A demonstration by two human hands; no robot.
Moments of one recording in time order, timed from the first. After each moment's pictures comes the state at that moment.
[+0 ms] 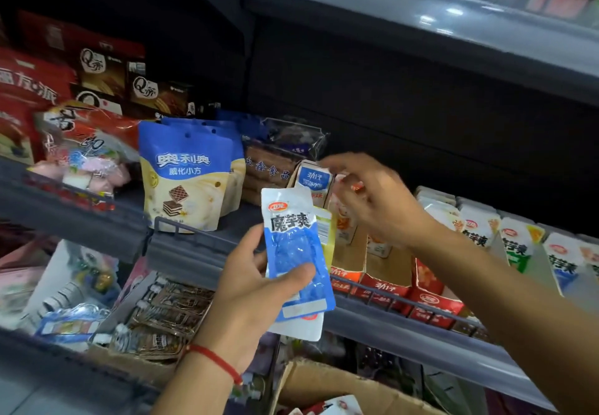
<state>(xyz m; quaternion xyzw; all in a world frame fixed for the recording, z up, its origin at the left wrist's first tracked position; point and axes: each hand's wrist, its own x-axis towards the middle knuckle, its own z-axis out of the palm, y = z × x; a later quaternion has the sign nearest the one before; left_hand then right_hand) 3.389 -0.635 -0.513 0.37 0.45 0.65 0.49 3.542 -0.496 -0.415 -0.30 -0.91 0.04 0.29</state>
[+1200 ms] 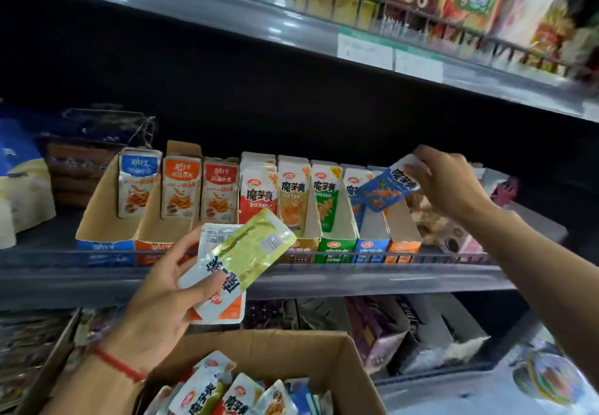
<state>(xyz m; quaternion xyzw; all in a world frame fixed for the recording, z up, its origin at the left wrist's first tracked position) 3.504 -0.632 -0.525 0.41 0.37 0.55 0.63 3.889 -0.564 -0.374 -0.67 -0.68 -0.17 0.26</state>
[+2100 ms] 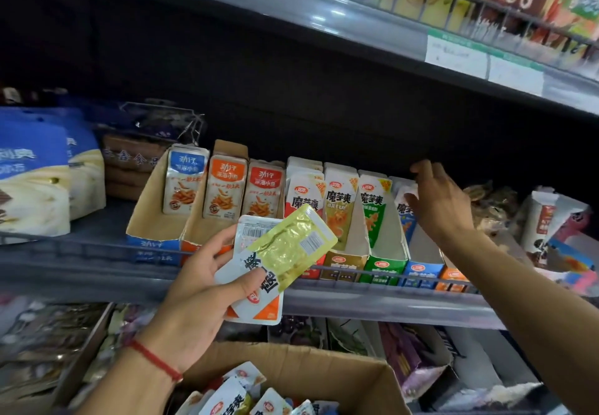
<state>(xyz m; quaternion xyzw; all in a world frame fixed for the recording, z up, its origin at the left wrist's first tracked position) 3.489 -0.624 -0.516 0.42 0.39 0.56 0.60 3.830 -0.483 -0.426 -0.68 -0.66 -0.26 0.19</state>
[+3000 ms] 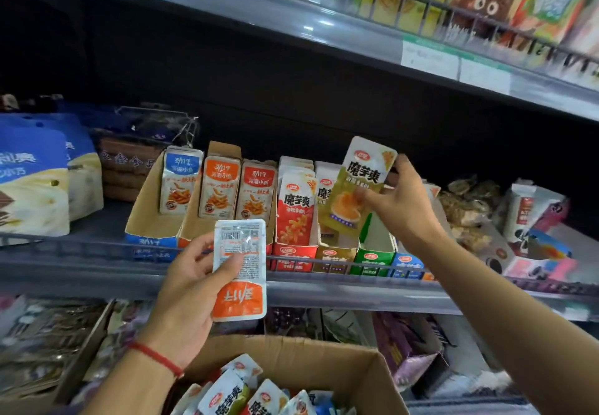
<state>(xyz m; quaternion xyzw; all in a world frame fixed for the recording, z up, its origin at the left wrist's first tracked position) 3.491 -0.630 -0.522 0.34 0.43 0.61 0.58 3.756 -0.553 -0.412 -0.57 -0.64 0.16 0.50</state>
